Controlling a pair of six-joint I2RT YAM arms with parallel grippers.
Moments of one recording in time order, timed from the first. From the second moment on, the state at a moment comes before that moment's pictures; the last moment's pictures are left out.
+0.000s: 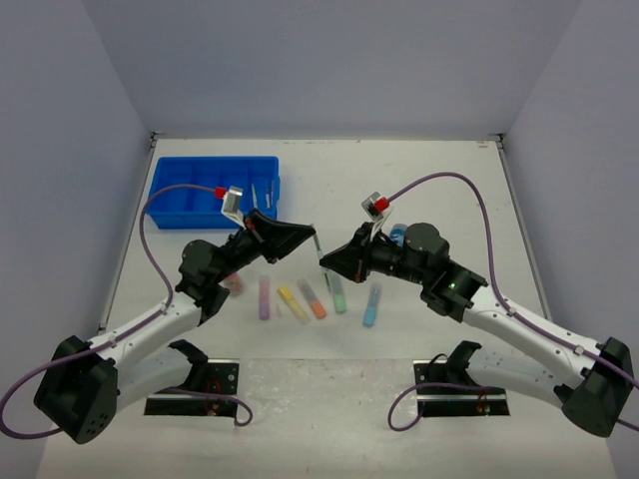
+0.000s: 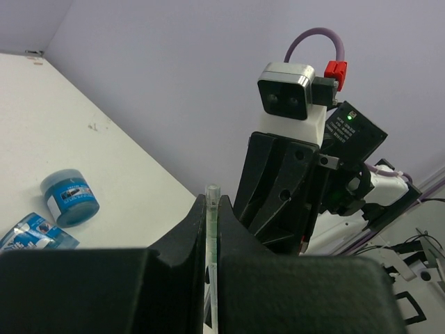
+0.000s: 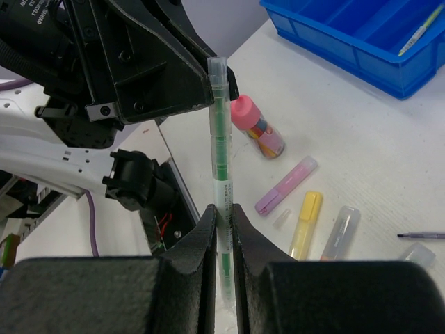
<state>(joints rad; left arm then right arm) -0.57 1.02 0.45 0.92 0.47 -0.95 0.83 0.98 0.76 0.08 -0.33 0.54</state>
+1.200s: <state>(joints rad) -0.57 1.02 0.49 0.86 0.58 -0.88 0.82 1.04 0.81 0.15 -0.38 0.49</state>
